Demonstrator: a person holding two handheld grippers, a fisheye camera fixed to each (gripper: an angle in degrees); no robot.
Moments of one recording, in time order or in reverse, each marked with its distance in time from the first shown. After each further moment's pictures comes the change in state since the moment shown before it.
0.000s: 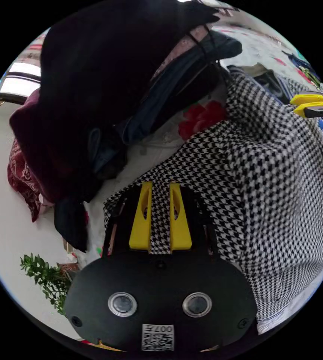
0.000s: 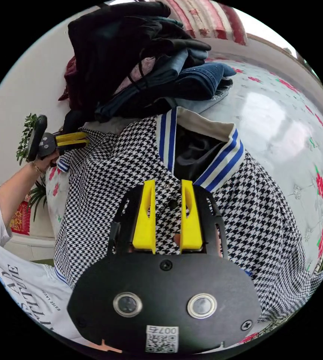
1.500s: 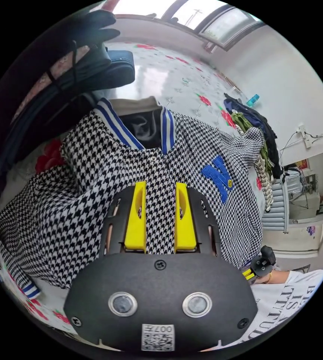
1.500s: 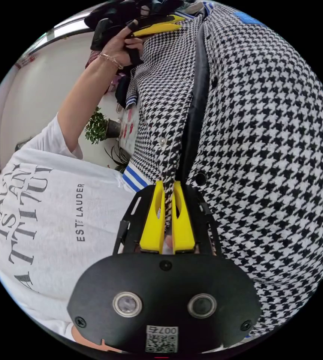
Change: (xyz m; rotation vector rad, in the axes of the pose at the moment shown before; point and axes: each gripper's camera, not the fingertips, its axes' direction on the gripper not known) left arm -0.041 -0.020 0.003 0.112 0.805 -0.089; right arm -0.023 0.292 -0.120 -0.223 -0.694 0.287
